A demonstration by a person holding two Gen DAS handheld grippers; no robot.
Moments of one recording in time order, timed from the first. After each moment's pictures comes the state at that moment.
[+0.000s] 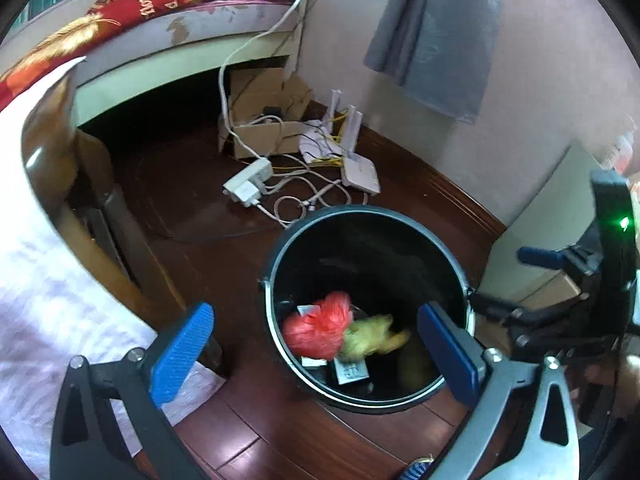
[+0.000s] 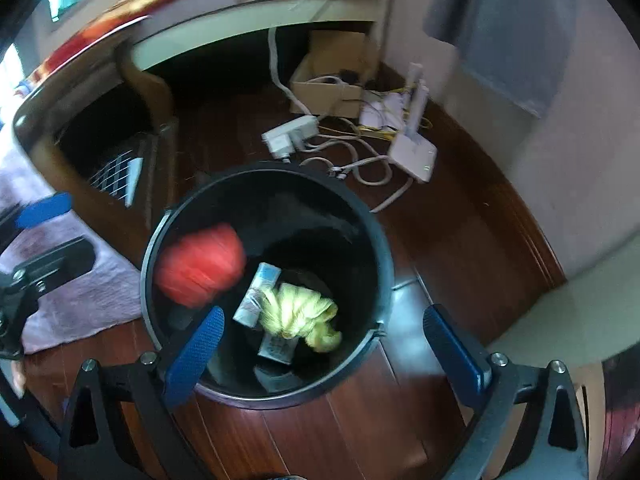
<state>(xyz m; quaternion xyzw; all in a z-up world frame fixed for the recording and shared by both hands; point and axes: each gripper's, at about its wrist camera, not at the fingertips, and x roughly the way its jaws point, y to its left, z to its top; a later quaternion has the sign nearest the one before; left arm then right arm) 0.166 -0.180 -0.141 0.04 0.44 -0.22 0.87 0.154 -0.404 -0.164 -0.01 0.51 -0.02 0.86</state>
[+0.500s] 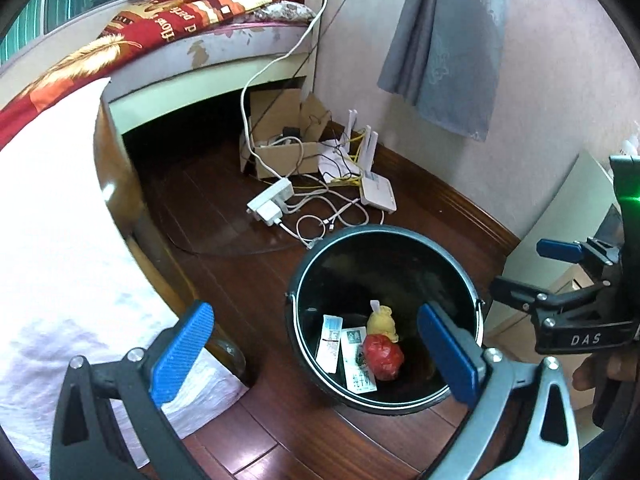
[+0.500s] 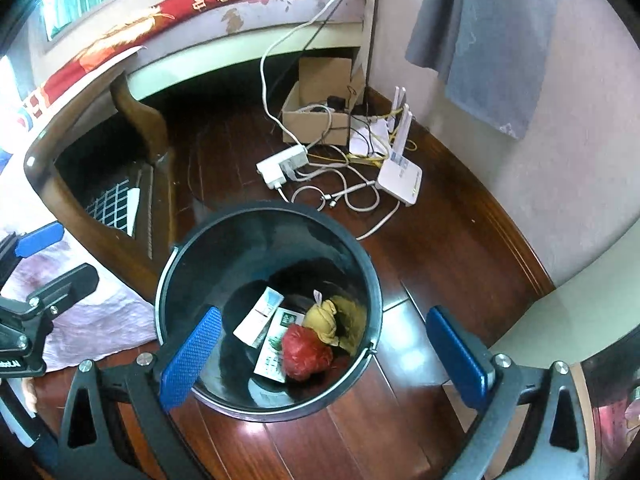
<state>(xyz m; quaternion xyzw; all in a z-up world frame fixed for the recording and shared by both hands) 0.159 -0.165 -0.116 0.04 0.41 -0.20 0.89 0.148 -0.392 -0.128 -0.01 0.48 -0.02 0.88</state>
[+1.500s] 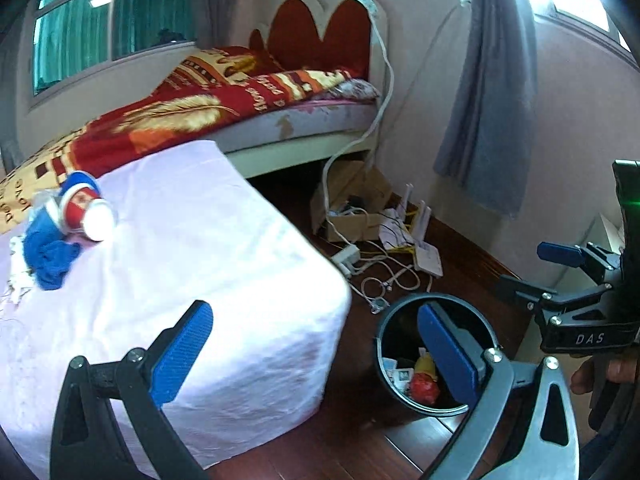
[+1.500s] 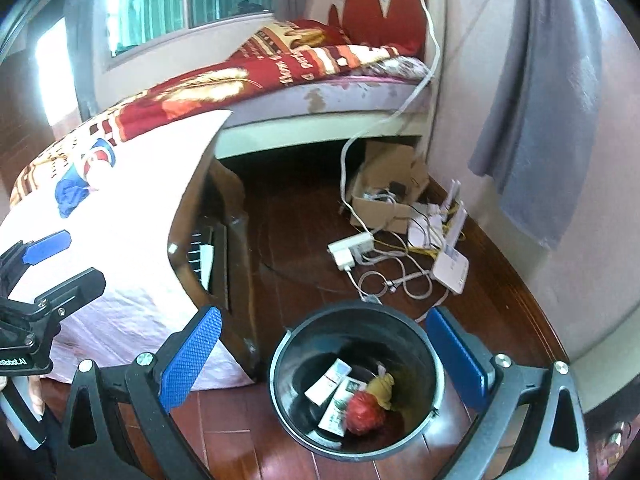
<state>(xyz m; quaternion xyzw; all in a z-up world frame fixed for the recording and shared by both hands) 0.133 -0.066 -0.028 0.02 0.32 -0.11 0.94 0.150 -0.290 -0.027 -0.03 0.37 0.07 0.93</state>
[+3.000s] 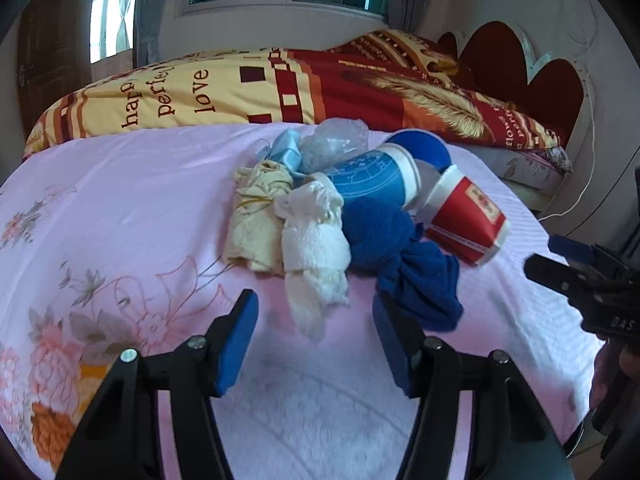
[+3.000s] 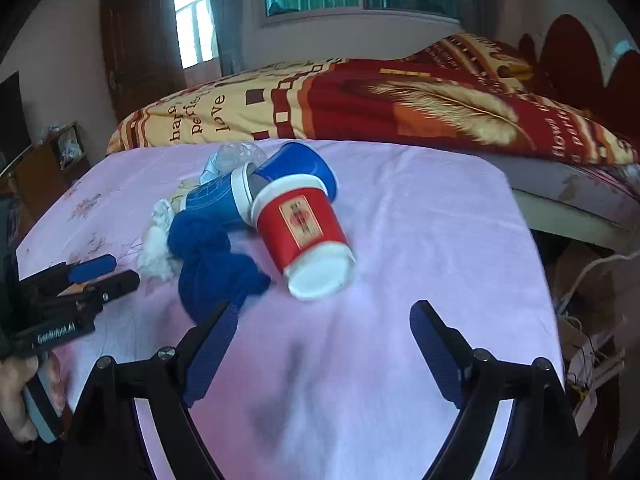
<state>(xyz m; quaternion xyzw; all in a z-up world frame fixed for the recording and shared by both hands) 0.200 0.259 -0.058 -0.11 0.36 0.11 0.92 0.315 0.081 -0.027 -0.11 0.36 0.32 0.87</state>
